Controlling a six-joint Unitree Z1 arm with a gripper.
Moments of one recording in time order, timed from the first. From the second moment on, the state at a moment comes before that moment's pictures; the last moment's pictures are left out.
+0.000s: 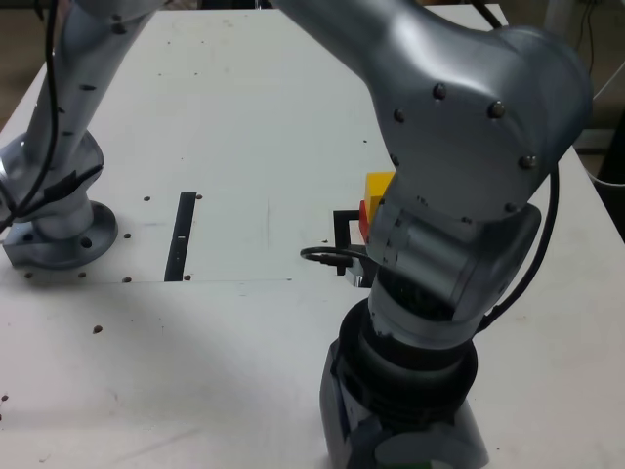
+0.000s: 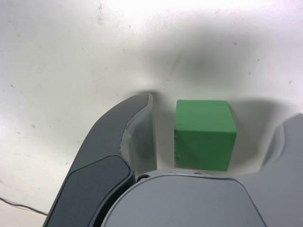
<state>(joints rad) -0.68 2.29 -1.92 1.28 -0.11 -0.79</state>
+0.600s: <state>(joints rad) -0.68 2.31 -1.93 1.27 -0.11 -0.78</state>
